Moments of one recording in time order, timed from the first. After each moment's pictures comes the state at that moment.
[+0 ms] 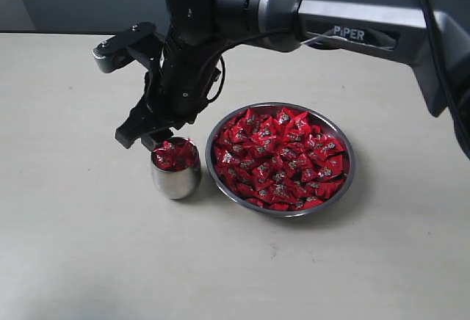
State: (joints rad) left arm 0.19 0.00 0.00 0.03 0.34 0.03; right arm 0.94 2.14 -1.77 0.19 0.92 -0.25
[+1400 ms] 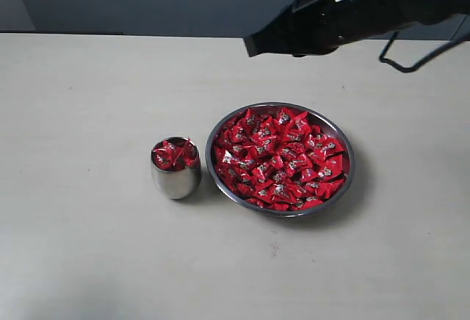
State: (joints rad) left arm 0.19 0.00 0.00 0.03 0.34 0.03; right arm 0.66 1.53 -1.12 0.12 0.36 -0.12
